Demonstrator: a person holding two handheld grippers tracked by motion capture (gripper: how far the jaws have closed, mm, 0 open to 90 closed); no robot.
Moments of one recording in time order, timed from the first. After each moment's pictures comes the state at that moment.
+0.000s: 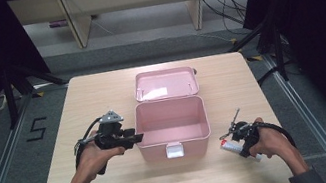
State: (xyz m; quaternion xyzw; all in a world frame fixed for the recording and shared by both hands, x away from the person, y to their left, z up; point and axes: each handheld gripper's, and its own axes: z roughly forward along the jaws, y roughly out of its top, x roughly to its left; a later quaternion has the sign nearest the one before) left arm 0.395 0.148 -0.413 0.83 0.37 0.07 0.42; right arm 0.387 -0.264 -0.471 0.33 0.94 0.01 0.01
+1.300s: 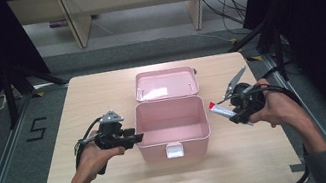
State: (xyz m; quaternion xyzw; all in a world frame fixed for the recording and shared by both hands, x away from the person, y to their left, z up) left arm 0.394 0.146 -0.413 0.83 0.37 0.07 0.42; right arm 0.399 -0.240 -0.326 0.27 0.95 0.12 0.10
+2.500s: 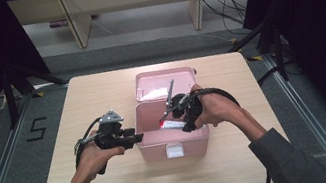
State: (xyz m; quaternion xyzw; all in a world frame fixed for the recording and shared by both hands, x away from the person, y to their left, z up) left arm 0.396 0.149 -0.413 0.83 0.36 0.07 0.41; right arm 0.423 -0.103 -0.345 0.12 0.99 0.06 0.05
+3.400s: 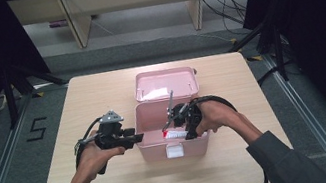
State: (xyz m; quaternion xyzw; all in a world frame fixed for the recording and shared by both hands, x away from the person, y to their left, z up) left arm 0.395 0.147 -0.414 0.83 0.37 0.07 0.42; right arm 0.426 -0.105 -0.380 0.10 0.99 0.04 0.02
